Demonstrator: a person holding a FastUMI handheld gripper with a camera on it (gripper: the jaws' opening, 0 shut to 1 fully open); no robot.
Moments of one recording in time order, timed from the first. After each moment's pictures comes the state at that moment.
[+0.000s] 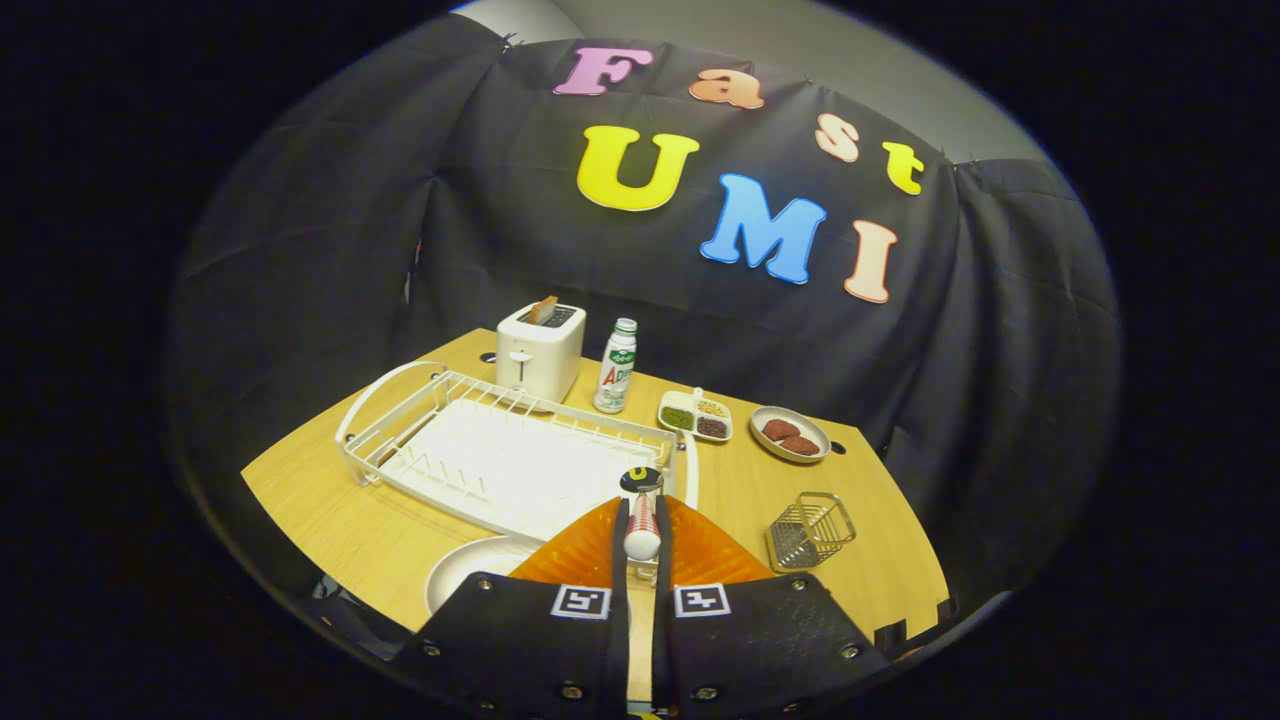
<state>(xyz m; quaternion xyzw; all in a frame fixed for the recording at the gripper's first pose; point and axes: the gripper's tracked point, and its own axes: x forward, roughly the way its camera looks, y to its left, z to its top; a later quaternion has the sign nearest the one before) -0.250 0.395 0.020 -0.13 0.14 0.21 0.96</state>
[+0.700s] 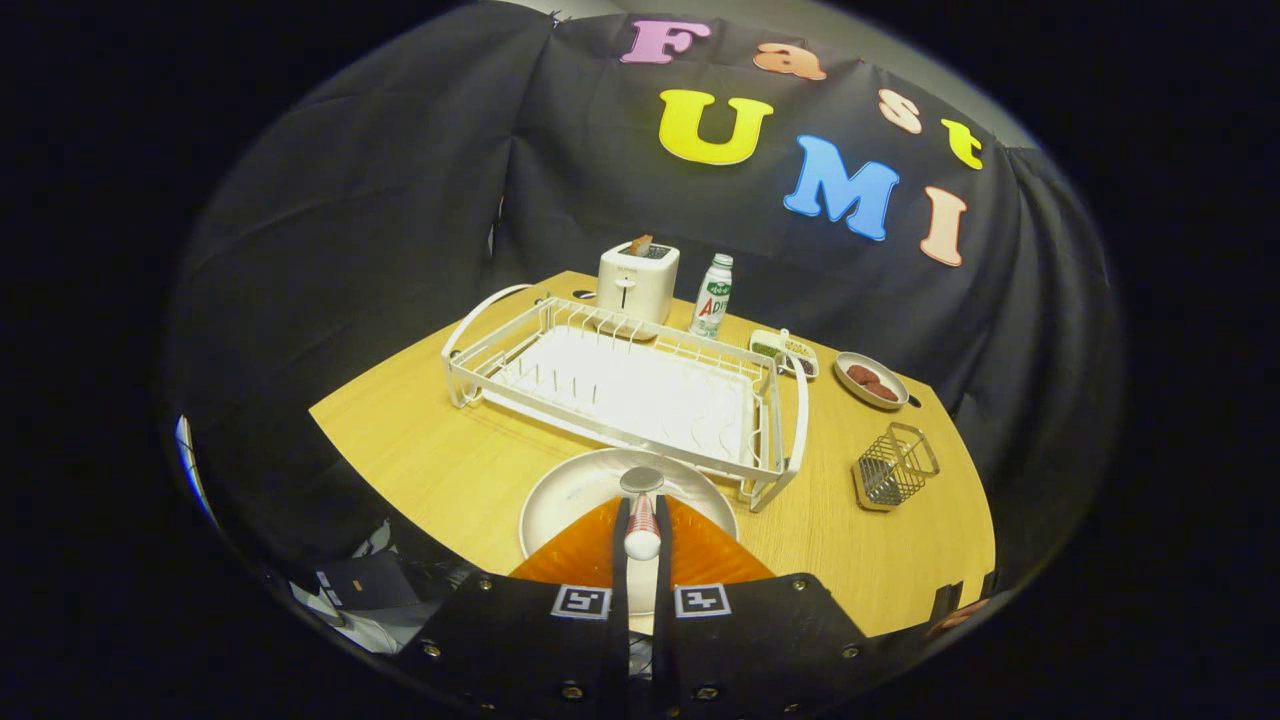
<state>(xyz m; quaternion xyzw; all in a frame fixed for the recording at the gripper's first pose) -0.321 0.416 -0.054 -0.14 0.22 0.29 0.92</state>
